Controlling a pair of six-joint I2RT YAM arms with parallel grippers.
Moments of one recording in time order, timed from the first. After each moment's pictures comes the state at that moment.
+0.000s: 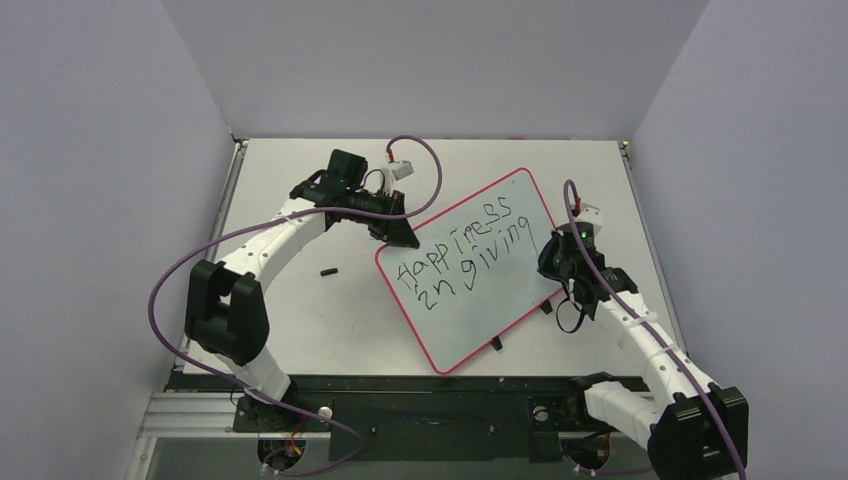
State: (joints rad) left arm -0.41 1.67 1.38 -0.59 0.87 -0.08; right arm 0.24 1.04 0.71 -0.41 0.17 0.48
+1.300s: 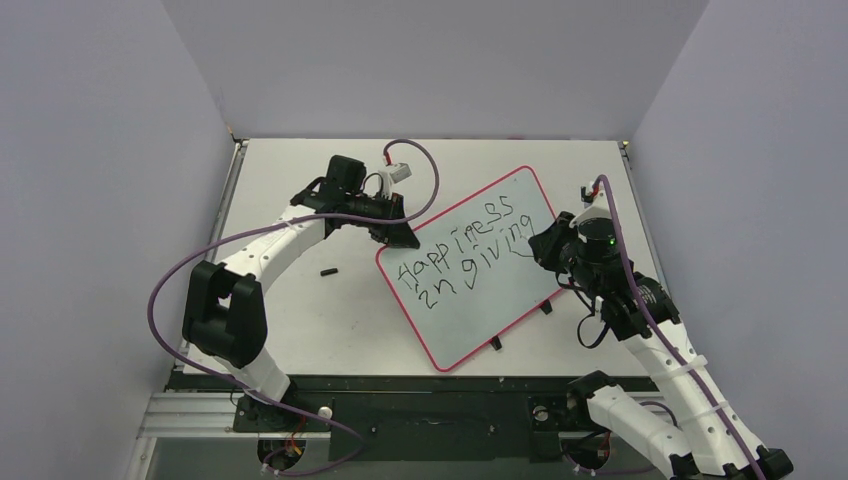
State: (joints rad) left arm -0.41 1.66 1.30 -0.46 0.85 -0.12; right arm 0.41 0.82 0.96 -0.61 0.13 0.54
